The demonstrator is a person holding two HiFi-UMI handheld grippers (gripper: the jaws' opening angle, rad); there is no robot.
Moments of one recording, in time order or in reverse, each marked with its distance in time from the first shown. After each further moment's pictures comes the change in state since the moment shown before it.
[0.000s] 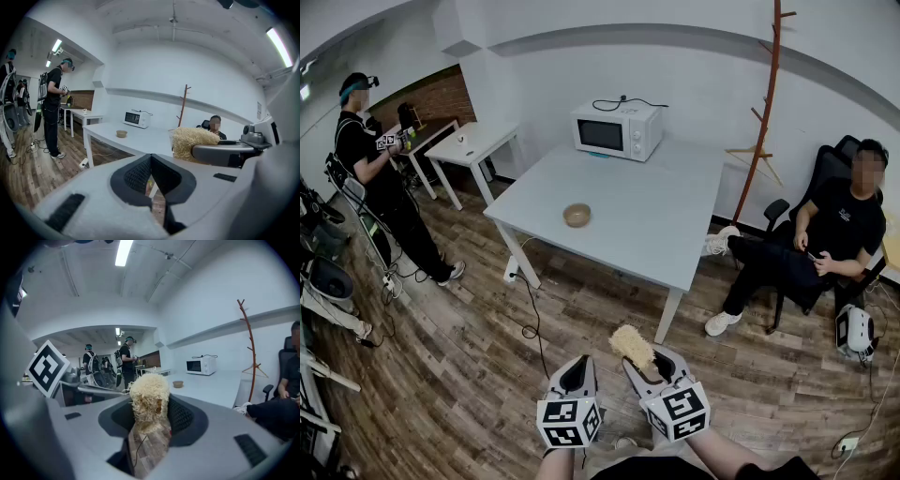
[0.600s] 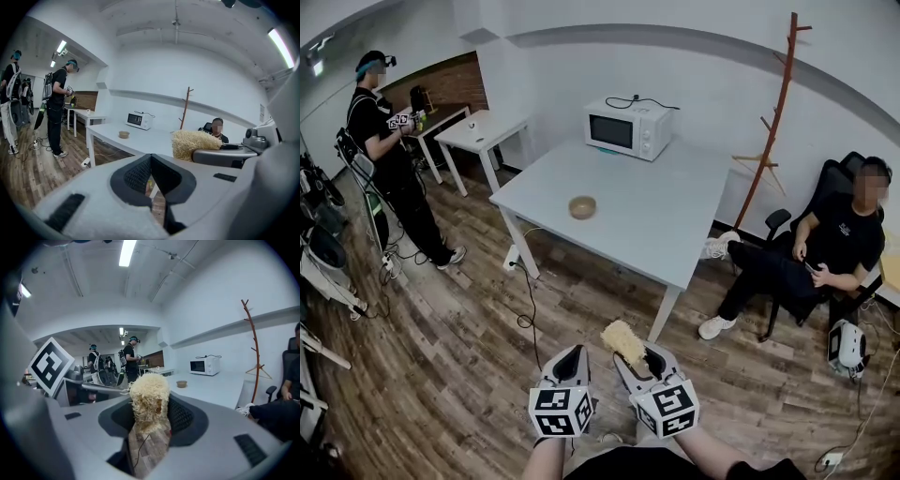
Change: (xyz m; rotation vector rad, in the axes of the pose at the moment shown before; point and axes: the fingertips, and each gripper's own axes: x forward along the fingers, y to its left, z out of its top) left arm -0.012 0.001 0.001 -0.012 -0.013 0.018; right arm -0.006 0.018 -0.004 -0.003 -0.002 0.026
